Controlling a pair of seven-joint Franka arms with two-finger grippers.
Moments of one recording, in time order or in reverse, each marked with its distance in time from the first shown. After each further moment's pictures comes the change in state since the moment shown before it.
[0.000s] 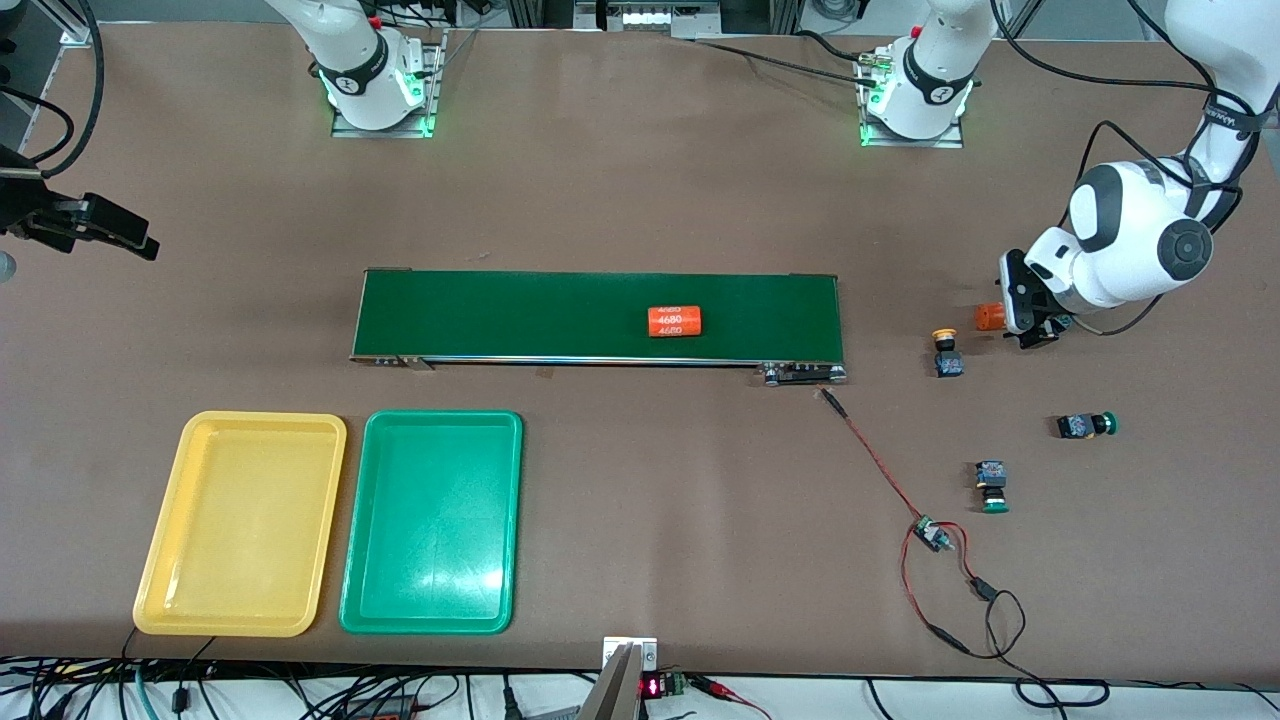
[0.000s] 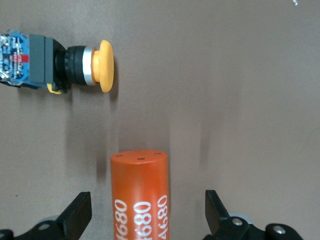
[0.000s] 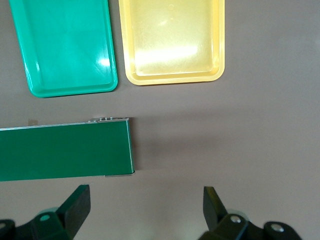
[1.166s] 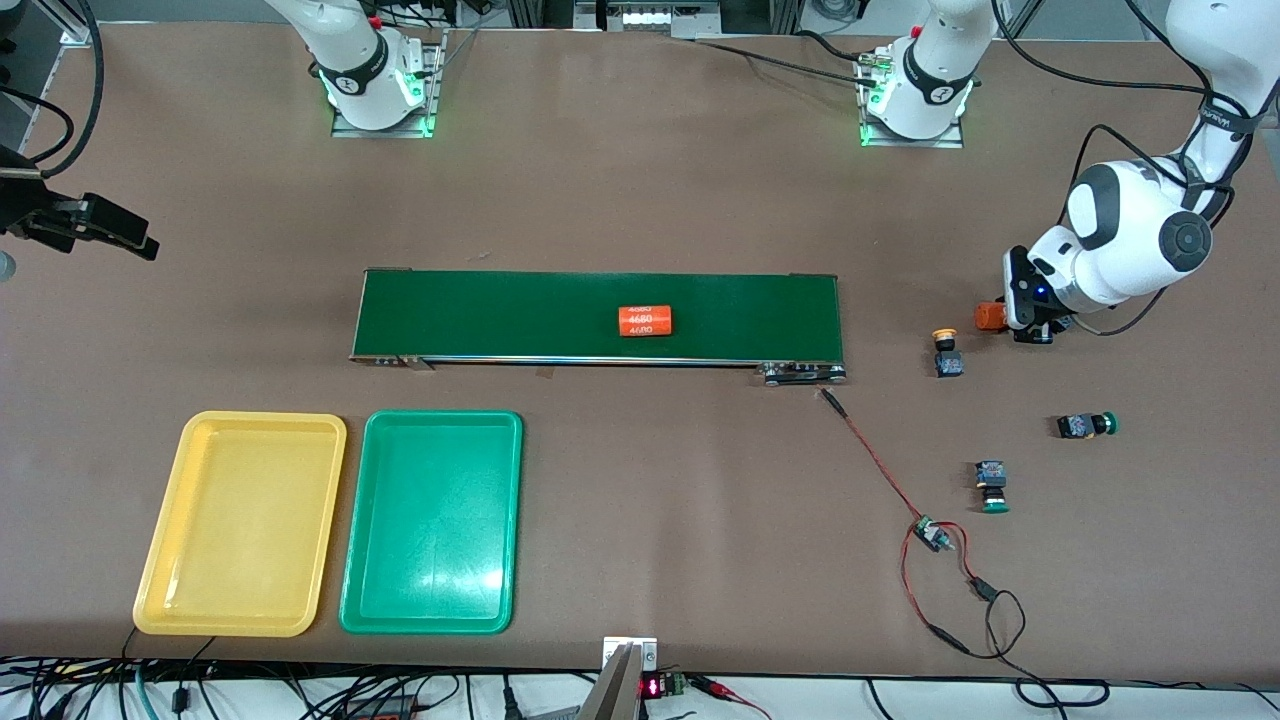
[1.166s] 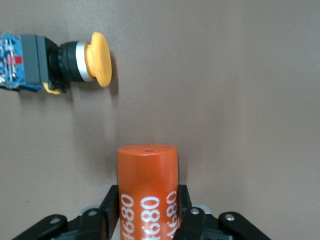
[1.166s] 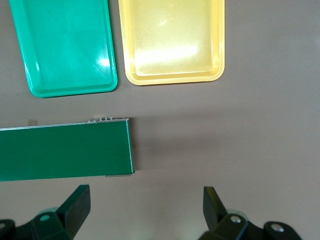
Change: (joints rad) left arm 0.026 0.020 -0.003 -0.015 0.000 0.092 0.153; right arm 0.000 0.000 0.000 0.000 0.000 0.000 0.000
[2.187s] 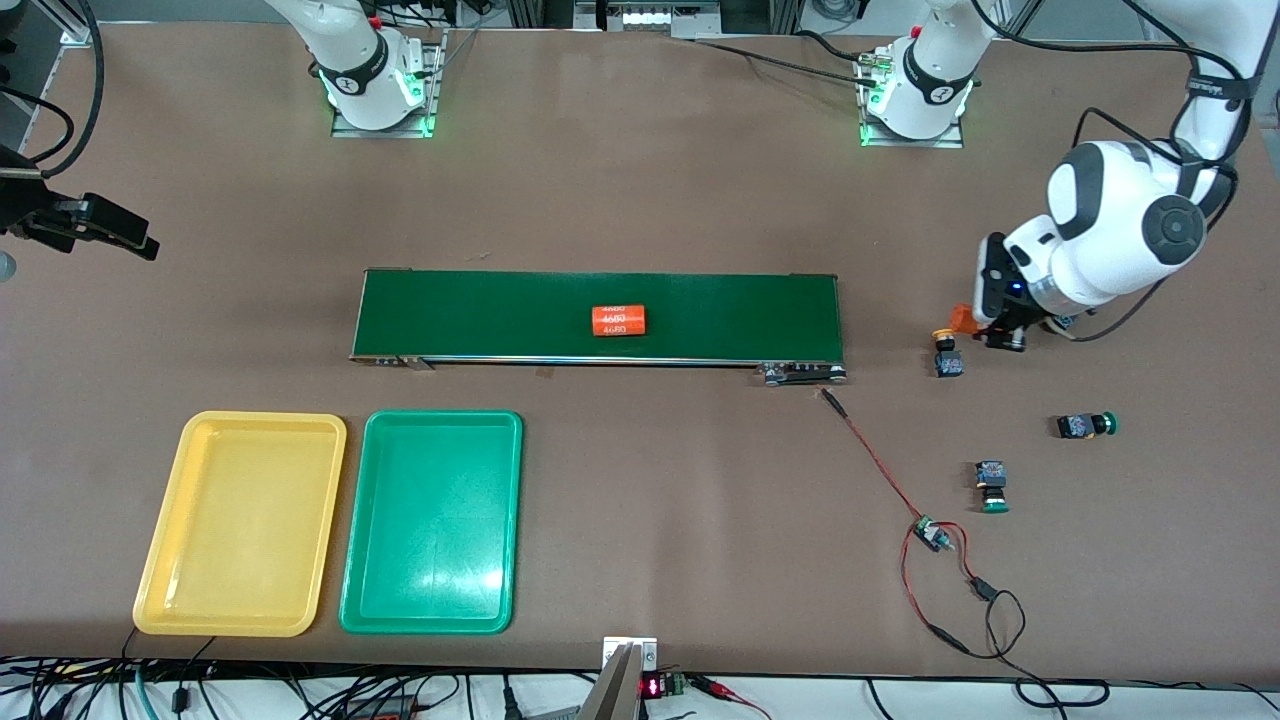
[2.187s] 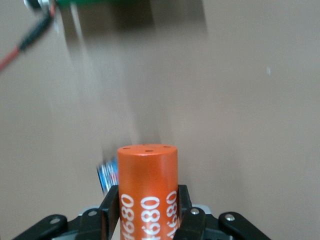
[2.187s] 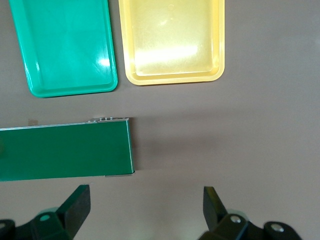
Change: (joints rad) left arm -0.257 -0.165 -0.019 0.106 -0.195 -0.234 0.033; right arm 0.000 0.000 0.000 0.000 0.000 0.000 0.000
